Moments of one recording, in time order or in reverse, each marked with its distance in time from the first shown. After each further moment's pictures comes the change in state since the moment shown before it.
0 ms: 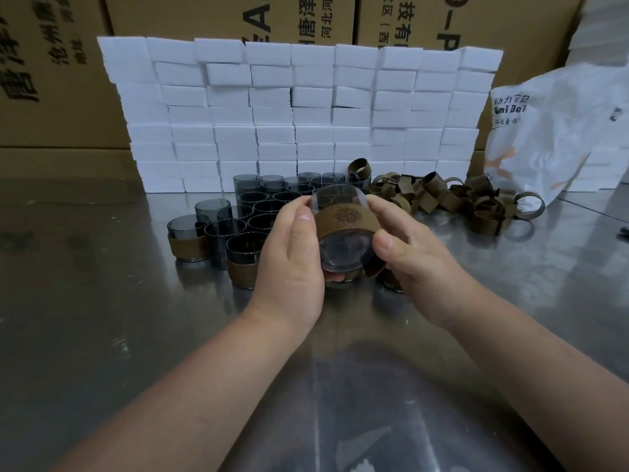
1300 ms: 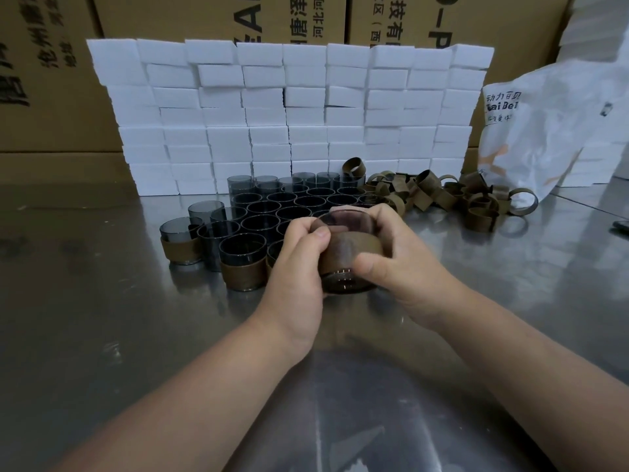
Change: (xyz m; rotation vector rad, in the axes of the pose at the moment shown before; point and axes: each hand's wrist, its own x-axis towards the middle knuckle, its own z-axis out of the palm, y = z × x) left_hand -0.005 -0.009 0.006 -0.328 -0.179 -0.198; right_hand 0.002 0.007 0.006 0.044 0.043 0.018
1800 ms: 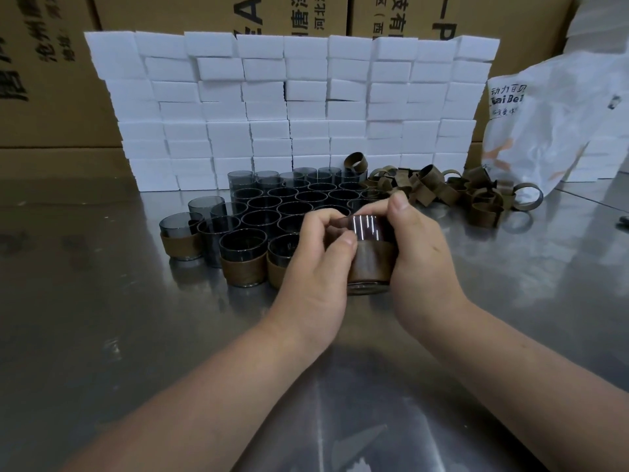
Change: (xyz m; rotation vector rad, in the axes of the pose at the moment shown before) left_hand -0.002 -0.007 0.006 0.273 -0.033 0.141; right_hand -0.004 -0.006 0.017 -0.002 0.356 -0.191
